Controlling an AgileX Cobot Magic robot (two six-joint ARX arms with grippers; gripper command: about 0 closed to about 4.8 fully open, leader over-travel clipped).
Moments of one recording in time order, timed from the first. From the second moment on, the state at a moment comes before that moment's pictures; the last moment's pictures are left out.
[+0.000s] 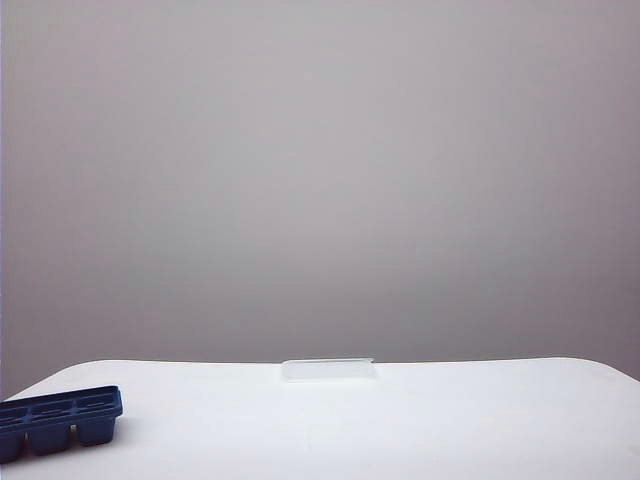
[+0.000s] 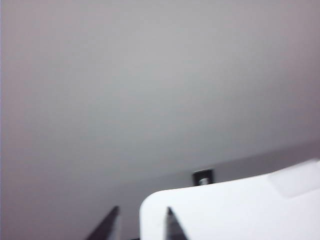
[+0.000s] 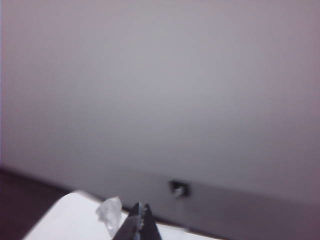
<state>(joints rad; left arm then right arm) 0.08 0.34 0.38 -0.06 0.20 0.22 0.24 0.96 1.00 -0.11 -0.18 0.19</state>
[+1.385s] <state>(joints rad) 0.09 0.00 0.06 -0.19 0.33 -0.01 0.24 0.00 0.01 -0.09 0.14 0.26</state>
